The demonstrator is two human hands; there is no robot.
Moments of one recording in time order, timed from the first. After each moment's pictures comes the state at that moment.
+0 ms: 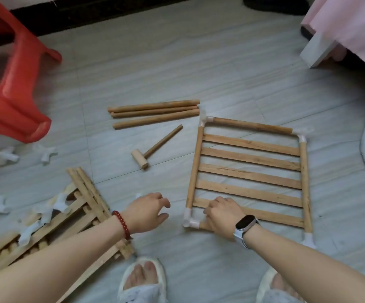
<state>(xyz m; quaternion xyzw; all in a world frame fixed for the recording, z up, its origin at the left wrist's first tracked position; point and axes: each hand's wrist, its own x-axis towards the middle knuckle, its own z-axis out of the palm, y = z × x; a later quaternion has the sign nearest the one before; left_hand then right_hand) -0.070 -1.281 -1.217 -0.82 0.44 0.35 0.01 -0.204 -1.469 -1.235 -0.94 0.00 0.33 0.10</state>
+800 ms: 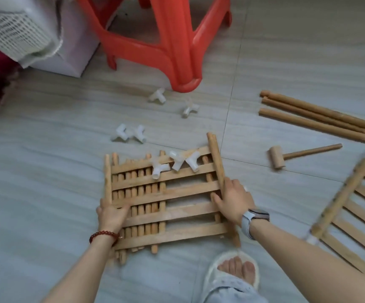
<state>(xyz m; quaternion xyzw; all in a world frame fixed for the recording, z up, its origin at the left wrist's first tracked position) -0.088 -0.922 -1.243 -0.83 -0.45 0.18 -0.28 -0.055 -1.225 -1.235 -0.93 0.04 0.30 0.21</state>
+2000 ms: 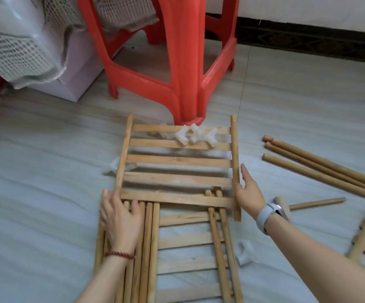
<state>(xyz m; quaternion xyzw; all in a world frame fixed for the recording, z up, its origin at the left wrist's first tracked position) 0.000 -0.958 -1.251 -0.91 -0.31 -0.05 -0.28 0.076 -1.231 -1.243 -0.85 0.17 0.17 0.48</state>
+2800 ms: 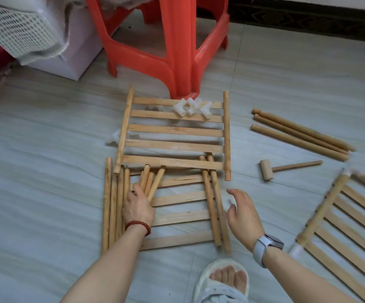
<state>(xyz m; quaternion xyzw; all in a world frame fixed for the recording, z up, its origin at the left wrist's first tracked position) -0.067 -0.977 -1.271 -0.93 -0.28 0.19 -0.13 -0.082 -1.230 -1.226 -0.92 0.05 0.16 0.35</state>
